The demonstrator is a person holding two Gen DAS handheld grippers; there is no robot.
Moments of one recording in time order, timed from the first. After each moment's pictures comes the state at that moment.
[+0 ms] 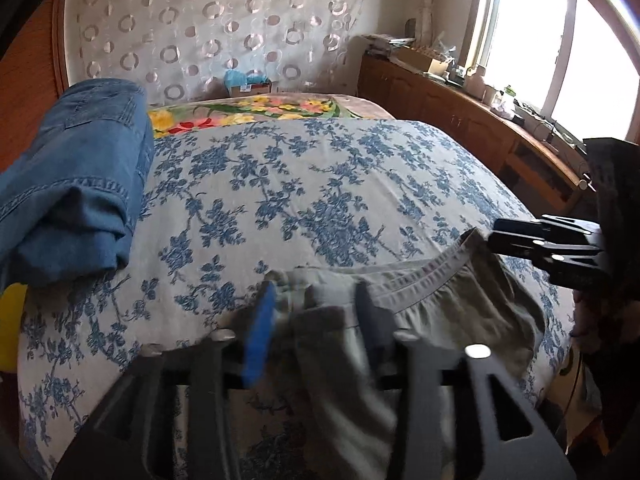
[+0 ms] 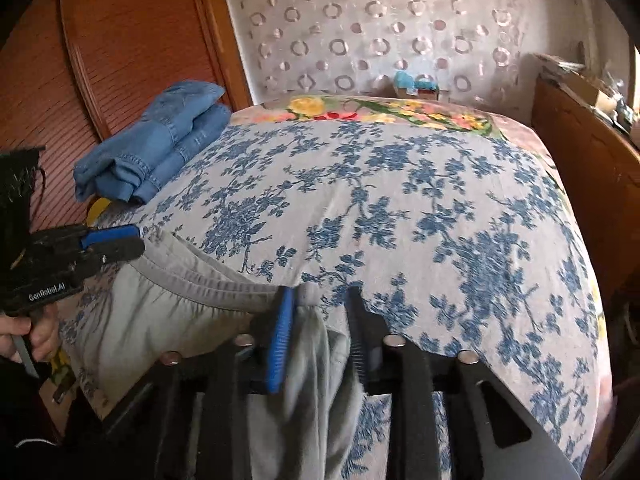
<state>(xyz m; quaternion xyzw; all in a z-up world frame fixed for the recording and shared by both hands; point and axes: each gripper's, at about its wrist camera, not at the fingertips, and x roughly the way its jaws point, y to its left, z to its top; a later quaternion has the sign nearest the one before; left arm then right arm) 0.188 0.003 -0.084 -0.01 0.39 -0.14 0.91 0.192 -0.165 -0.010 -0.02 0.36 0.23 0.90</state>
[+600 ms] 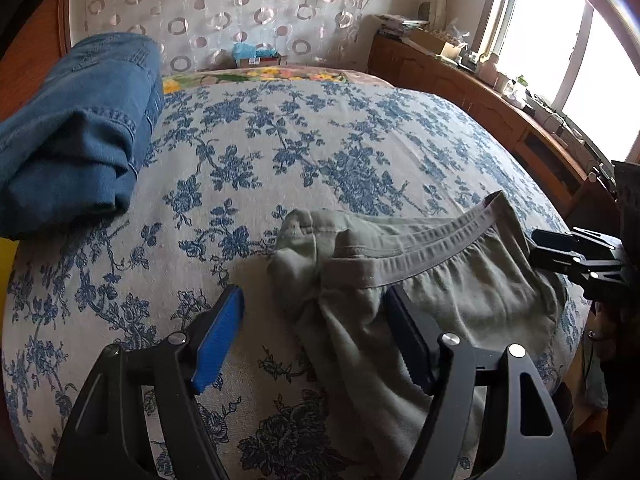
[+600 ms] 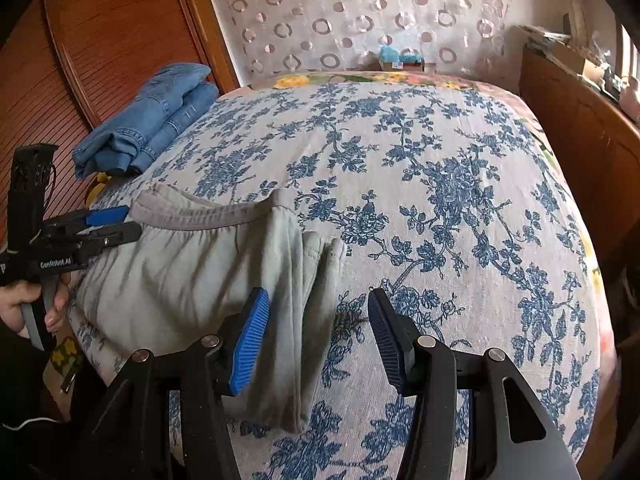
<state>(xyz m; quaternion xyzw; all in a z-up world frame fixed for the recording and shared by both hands) 0.186 0.013 -0.114 -0.02 0.43 -0.13 0.89 0.154 -0.192 -0.020 -0.01 0.41 0.22 0.89</state>
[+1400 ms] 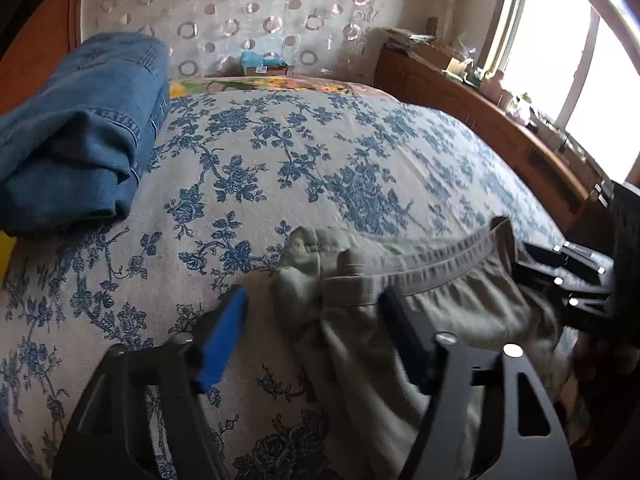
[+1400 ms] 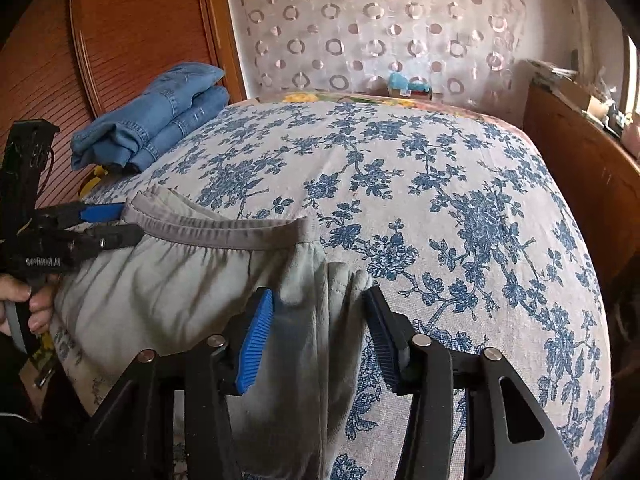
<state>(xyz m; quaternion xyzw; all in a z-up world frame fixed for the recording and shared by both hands) 0.194 0.017 -0.113 -0.05 0.42 -0.13 0.90 0.157 -0.168 -0.037 -0.04 0.35 0.22 0.91</state>
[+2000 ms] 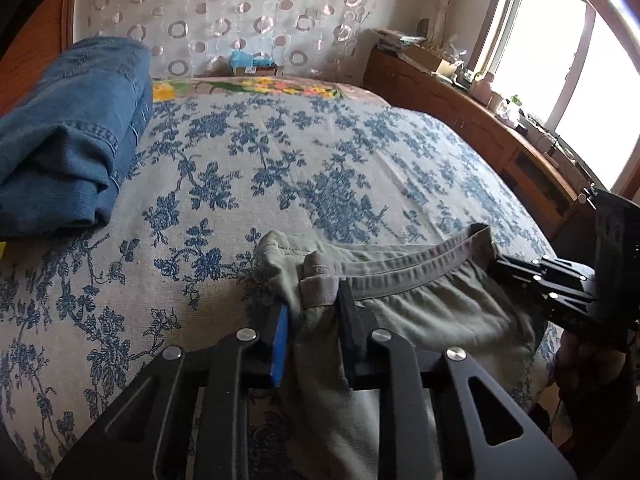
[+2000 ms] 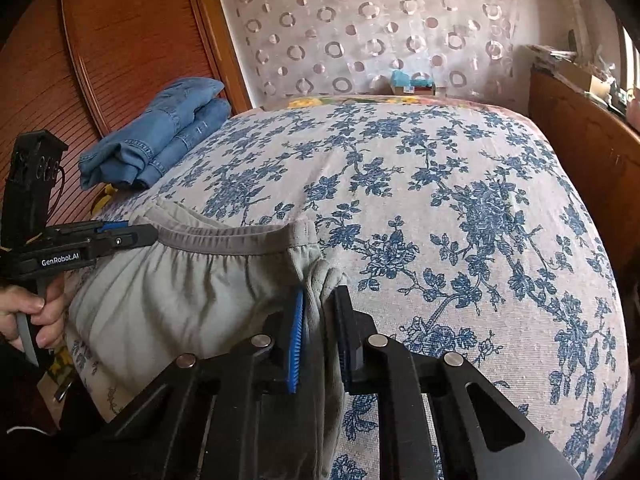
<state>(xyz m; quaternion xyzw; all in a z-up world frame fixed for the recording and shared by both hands) 0.190 0.002 -0.102 -0.05 0.41 -0.14 0.90 0.159 -0.177 -0.037 0.00 0.36 0.24 0.90</state>
